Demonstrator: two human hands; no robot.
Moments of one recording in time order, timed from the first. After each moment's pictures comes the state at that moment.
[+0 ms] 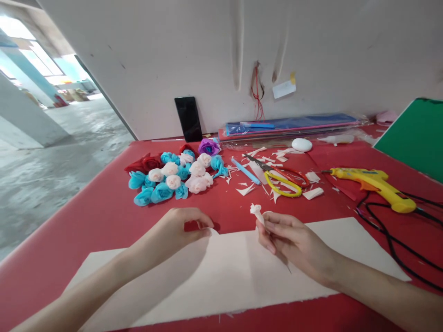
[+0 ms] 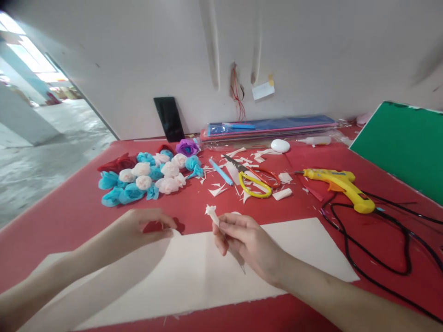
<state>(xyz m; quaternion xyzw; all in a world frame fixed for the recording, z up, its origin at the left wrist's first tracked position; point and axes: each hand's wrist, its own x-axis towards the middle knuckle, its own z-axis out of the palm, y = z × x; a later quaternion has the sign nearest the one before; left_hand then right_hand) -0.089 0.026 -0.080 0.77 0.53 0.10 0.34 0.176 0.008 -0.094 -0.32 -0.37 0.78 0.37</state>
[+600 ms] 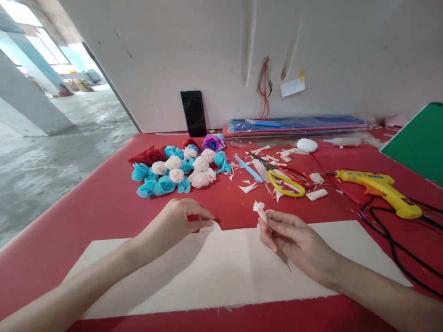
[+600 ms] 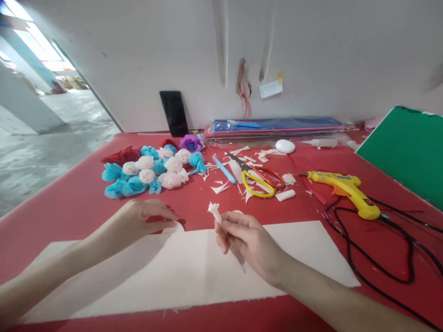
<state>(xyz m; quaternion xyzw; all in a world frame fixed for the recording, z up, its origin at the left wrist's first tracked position) -0.095 0.028 -0.096 0.74 0.57 0.12 0.33 0.177 0.007 -0.091 -0.34 -0.38 0.78 0.37</state>
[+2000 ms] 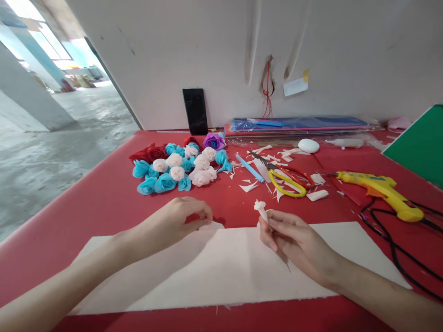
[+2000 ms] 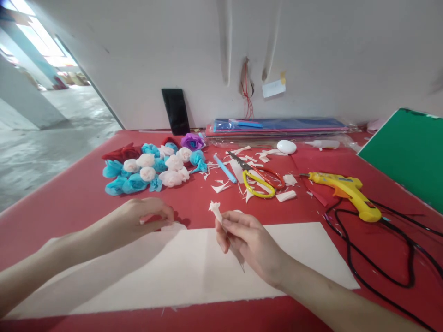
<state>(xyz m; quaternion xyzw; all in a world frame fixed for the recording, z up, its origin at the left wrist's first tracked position) -0.100 0.028 -0.087 0.81 0.50 0.14 0.29 0.177 0.008 -0.092 -0.33 -0.36 0.79 0.37</state>
